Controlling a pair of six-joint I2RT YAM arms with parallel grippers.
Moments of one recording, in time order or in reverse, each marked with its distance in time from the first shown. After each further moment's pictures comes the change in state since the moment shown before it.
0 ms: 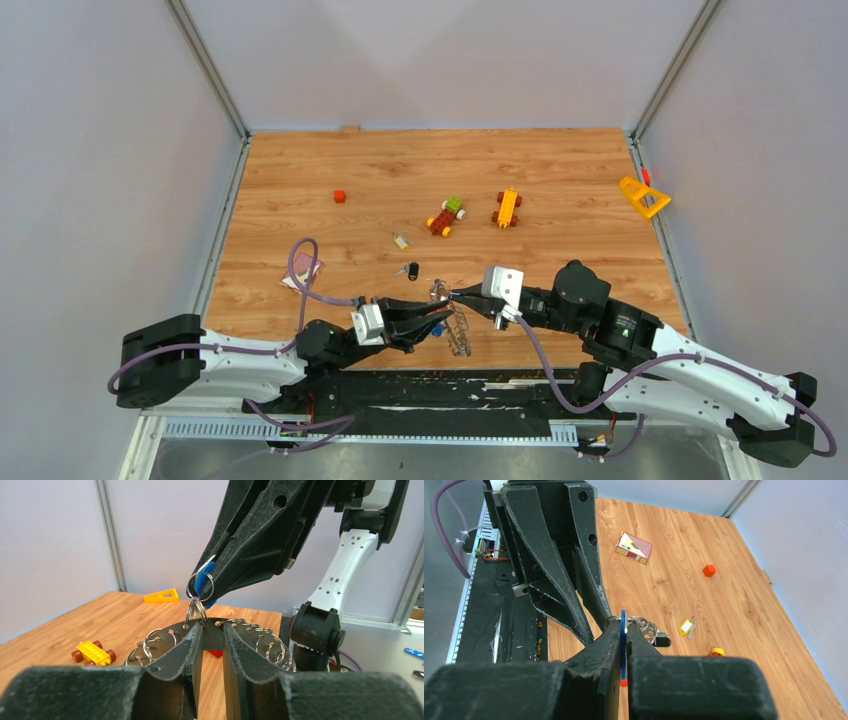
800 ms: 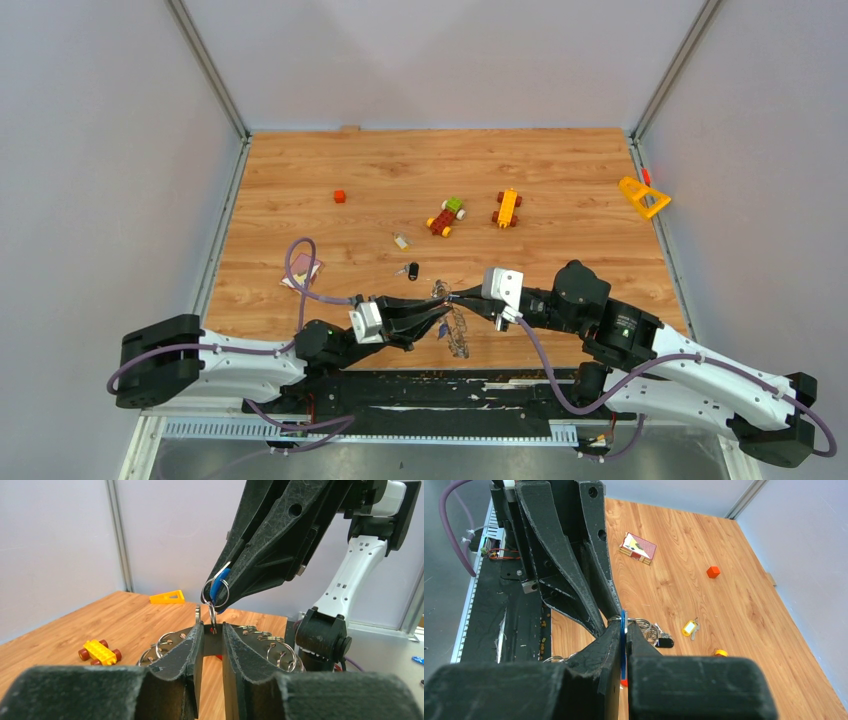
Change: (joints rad) left arm 0.000 -0.003 0.000 0.008 -0.034 0.001; right arm 0.000 -0.001 0.000 -0.004 -0.019 0.000
